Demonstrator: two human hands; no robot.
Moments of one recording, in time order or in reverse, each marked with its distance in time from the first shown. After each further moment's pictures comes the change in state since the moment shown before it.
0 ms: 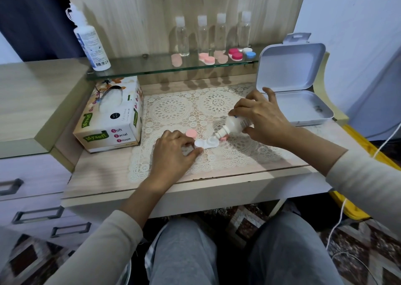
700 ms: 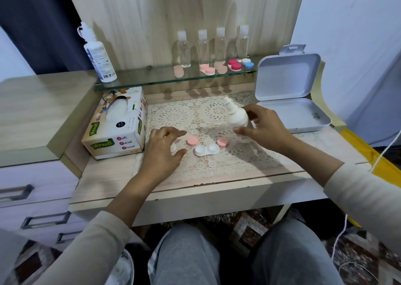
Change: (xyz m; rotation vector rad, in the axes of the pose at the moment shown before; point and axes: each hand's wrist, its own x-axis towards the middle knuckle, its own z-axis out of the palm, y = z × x) left_hand 0.012 -0.011 -0.029 0.071 -0.072 -0.003; right_hand -0.004 -0.008 -0.009 0.645 -0.012 0.489
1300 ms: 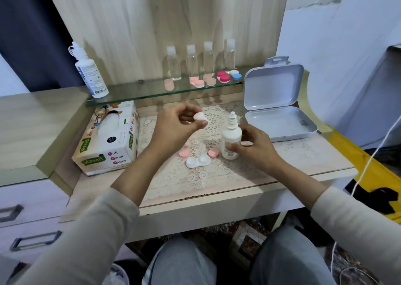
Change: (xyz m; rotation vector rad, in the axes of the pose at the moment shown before) left_hand 0.052 0.081 -0.039 -0.604 -0.035 -0.061; right_hand -0.020 0.013 0.013 0.315 0.075 0.117
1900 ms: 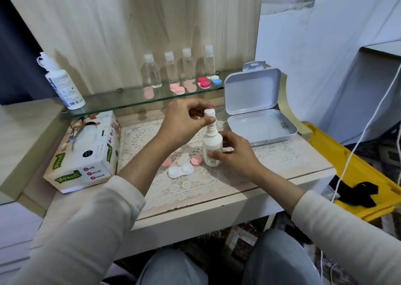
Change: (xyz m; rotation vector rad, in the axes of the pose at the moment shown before) left_hand 0.033 0.027 0.042 0.085 -0.131 0.142; right_hand 0.001 0.001 0.001 0.058 0.005 0.011
